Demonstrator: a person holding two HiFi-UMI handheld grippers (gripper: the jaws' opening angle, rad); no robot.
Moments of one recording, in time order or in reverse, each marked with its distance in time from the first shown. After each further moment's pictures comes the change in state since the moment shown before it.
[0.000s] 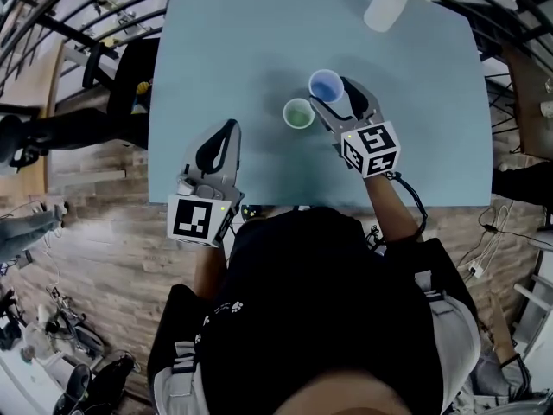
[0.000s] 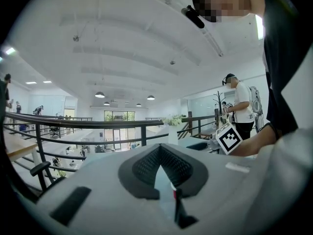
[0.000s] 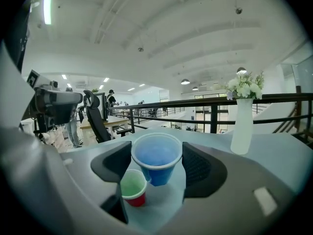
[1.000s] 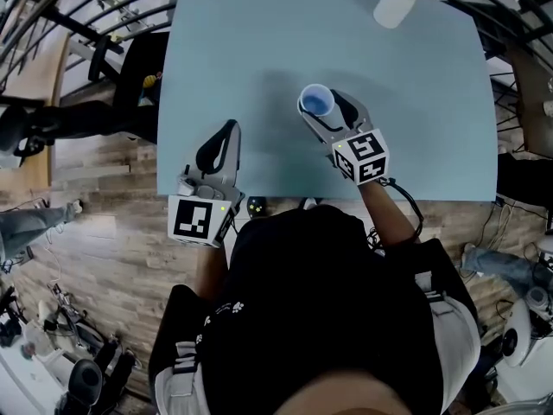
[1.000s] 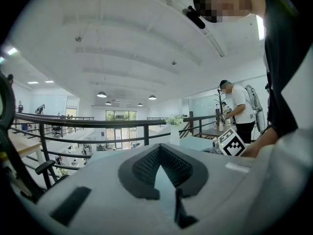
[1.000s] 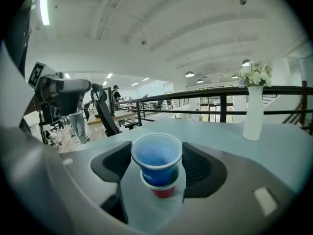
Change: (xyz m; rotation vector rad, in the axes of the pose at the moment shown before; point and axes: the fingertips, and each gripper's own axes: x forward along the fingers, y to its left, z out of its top) left arm -0.033 0.013 -0.003 -0.008 0.003 0.013; right arm 0.004 0.060 -0.036 0.016 0.084 0.058
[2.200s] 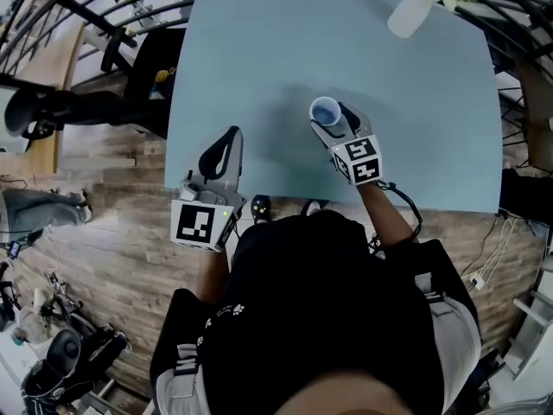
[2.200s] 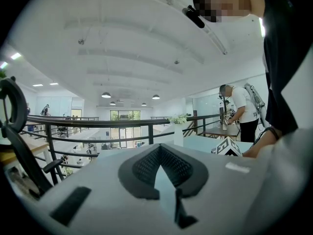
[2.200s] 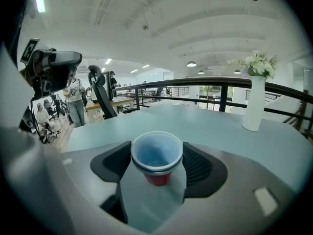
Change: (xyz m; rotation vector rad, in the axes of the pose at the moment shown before) left arm -0.028 0.010 -0.004 0.000 0.009 0.053; right arm 0.019 0.003 -0.055 -0.044 0.151 -0.034
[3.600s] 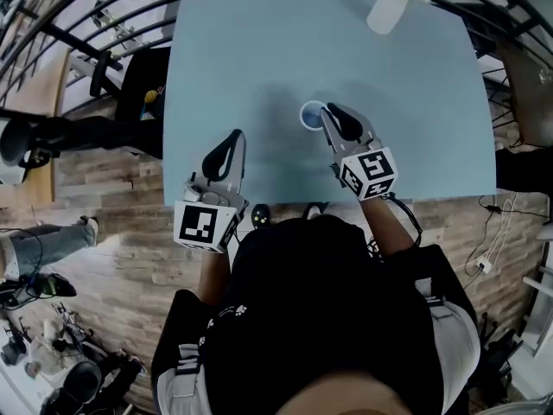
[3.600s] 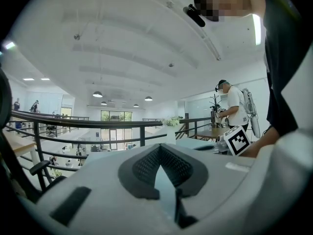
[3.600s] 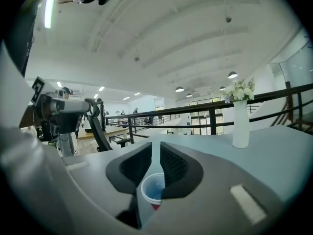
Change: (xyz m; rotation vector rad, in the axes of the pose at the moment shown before) left arm 0.015 -0.003 0.003 -0.004 -0.028 -0.113; right arm -0.060 0.003 0.084 0.103 -0.344 -0.079
